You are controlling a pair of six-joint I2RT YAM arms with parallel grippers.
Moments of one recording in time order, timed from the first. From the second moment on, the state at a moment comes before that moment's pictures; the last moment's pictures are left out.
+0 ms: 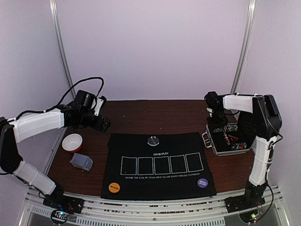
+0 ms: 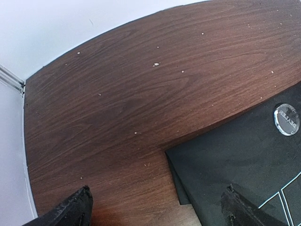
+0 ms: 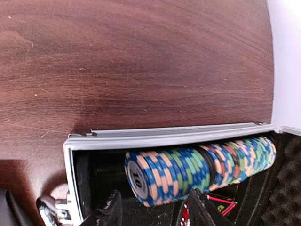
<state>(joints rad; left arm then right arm) -0.46 1.42 1.02 -0.38 -0.15 0.01 0.24 2.00 1.48 -0.79 0.40 0.07</state>
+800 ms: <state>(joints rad) -0.46 1.46 1.02 -0.38 -0.17 0.03 0.25 2.00 1.50 -0.80 0.37 0.08</state>
